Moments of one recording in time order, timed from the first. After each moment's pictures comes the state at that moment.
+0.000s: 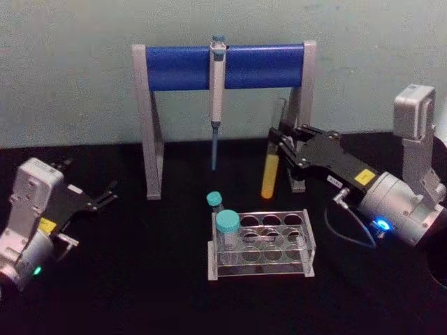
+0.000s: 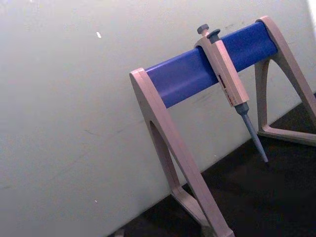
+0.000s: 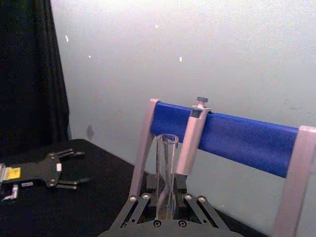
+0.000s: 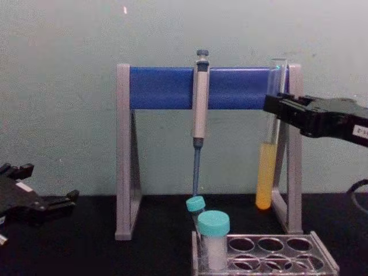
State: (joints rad) left arm -0.20 0.60 0.45 -1.41 -0.25 -0.12 0.03; right arm 0.25 0.45 -0.35 -1.59 0.51 -0.02 0.45
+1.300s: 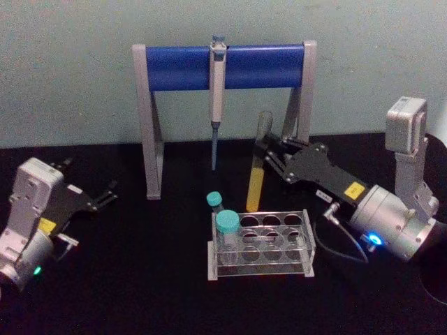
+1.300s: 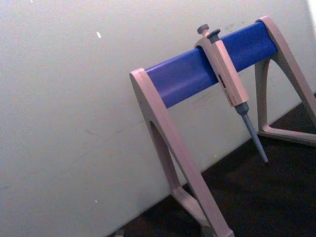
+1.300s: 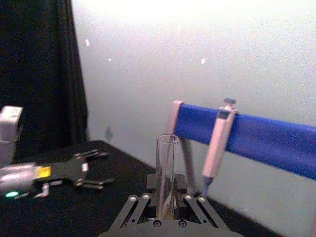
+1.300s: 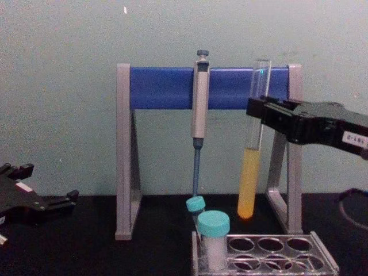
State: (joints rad) left arm -0.20 0.60 0.45 -1.41 -0.25 -0.12 0.03; right arm 0.21 0.45 -0.38 -1.64 0.52 -0.02 0.46
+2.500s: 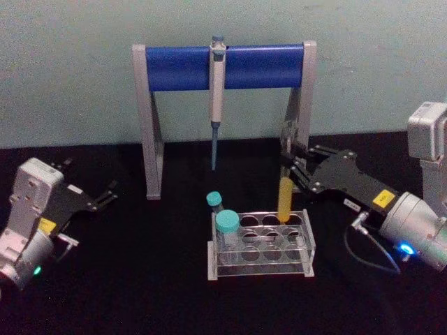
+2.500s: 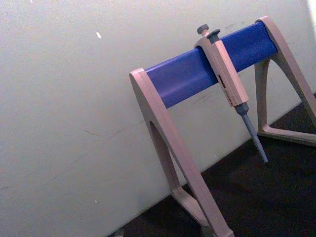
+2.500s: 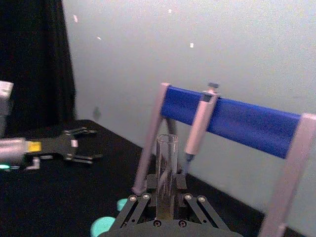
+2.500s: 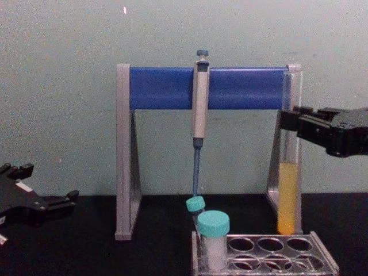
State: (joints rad) left arm -0.20 0.60 0.45 -1.41 -0.25 -0.12 0.03; right arm 0.12 0.52 -0.30 -1.75 0.47 0.06 0.43
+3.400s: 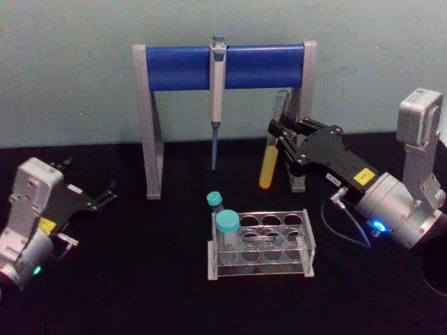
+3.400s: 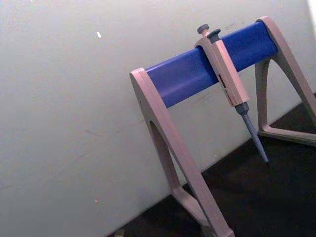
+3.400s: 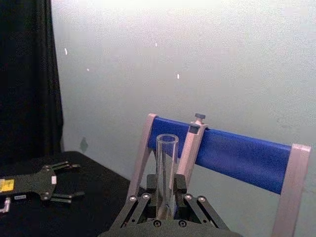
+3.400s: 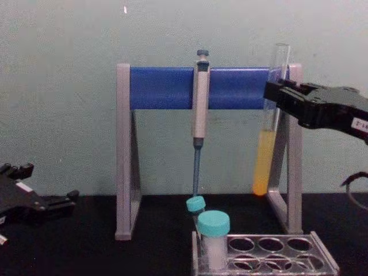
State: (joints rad) left arm -0.20 0.60 0.45 -1.41 -0.25 -0.12 0.03; right arm 0.22 0.41 -0.34 -1.60 0.46 -0.09 0.42
